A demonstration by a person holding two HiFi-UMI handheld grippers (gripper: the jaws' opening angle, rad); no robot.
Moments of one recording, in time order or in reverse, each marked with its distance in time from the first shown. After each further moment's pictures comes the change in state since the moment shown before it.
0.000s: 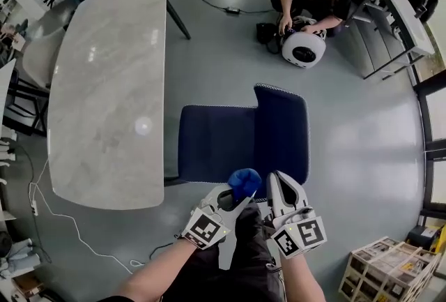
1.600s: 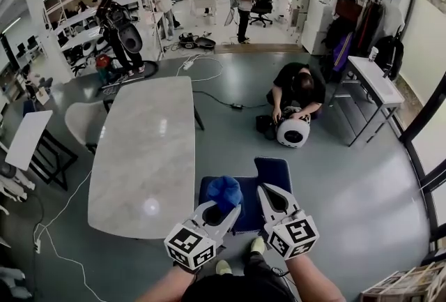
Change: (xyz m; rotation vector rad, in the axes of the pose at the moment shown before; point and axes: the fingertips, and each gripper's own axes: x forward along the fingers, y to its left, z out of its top) left arm -0.192 -0.059 0.271 -0.046 -0.274 0.153; right arm -0.081 0.177 0.190 -0.274 -0.149 0.127
